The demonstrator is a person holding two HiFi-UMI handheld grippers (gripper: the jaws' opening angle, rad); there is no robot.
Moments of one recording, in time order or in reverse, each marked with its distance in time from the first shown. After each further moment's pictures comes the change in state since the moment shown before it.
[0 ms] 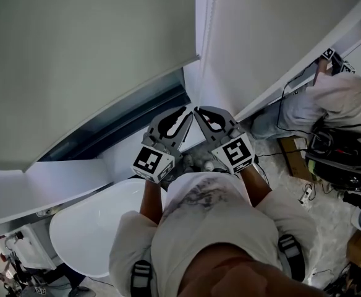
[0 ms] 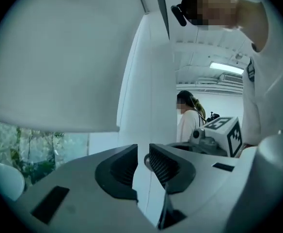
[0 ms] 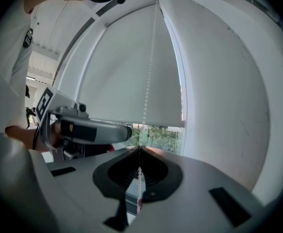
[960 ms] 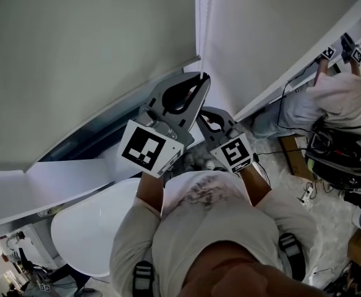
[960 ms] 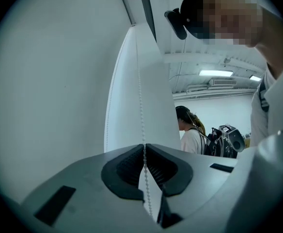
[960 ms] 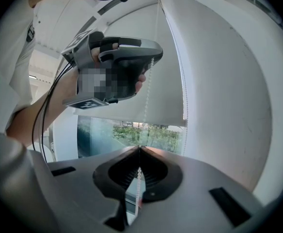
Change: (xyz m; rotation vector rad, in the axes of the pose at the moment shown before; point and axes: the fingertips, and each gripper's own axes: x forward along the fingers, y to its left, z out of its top) left arm 0.041 -0.016 0.156 0.099 -0.141 -0.058; right arm 0.004 0.002 0.002 -0.021 -0.001 0.004
